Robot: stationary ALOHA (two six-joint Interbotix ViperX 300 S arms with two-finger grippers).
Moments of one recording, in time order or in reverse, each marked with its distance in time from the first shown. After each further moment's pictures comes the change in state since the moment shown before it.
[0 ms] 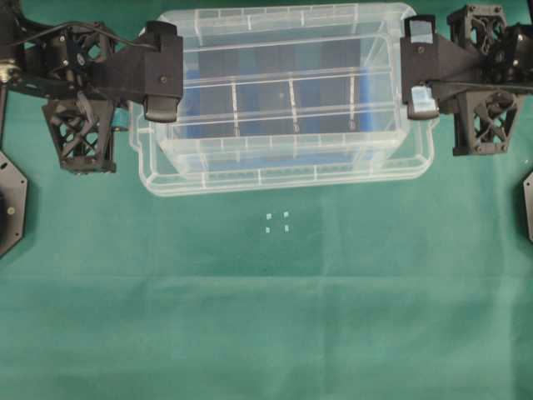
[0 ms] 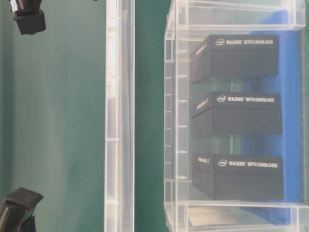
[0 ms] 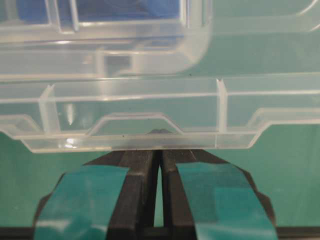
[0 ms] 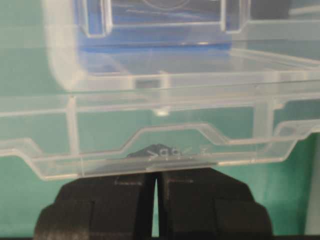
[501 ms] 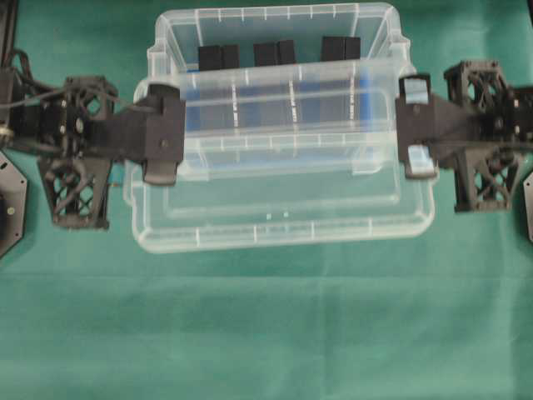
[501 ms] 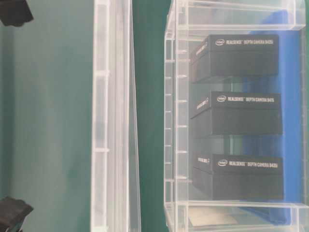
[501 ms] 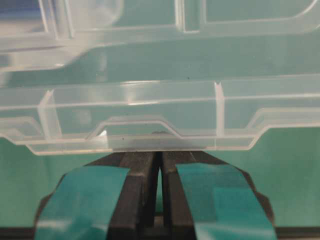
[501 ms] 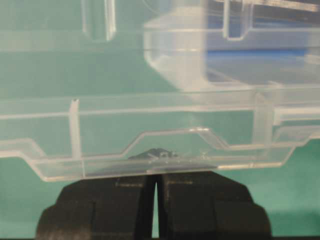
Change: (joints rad) left arm -0.192 -0.002 0.009 -0.011 0.009 -0.160; right arm 0.215 -0.002 0.002 0.002 0.028 0.218
